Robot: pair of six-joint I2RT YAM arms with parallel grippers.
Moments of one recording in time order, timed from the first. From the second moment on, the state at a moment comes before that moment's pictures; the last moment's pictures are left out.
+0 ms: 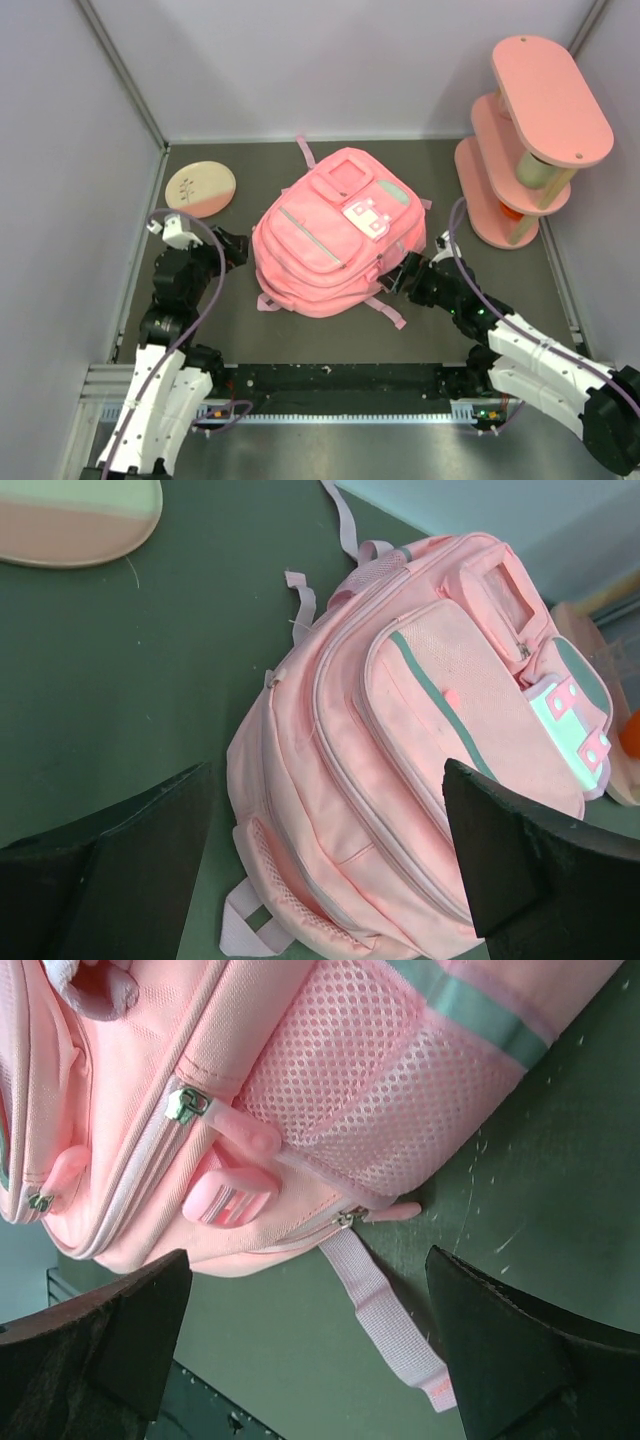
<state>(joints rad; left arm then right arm) -0.12 0.50 0.52 -0.24 0.05 -0.56 0.59 0.82 0.31 -0.01 -0.02 0.88</state>
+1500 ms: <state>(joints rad) -0.09 0.97 0.24 0.36 0.38 -0.72 0.53 1.44 0.91 -0.19 -0.02 0.48</state>
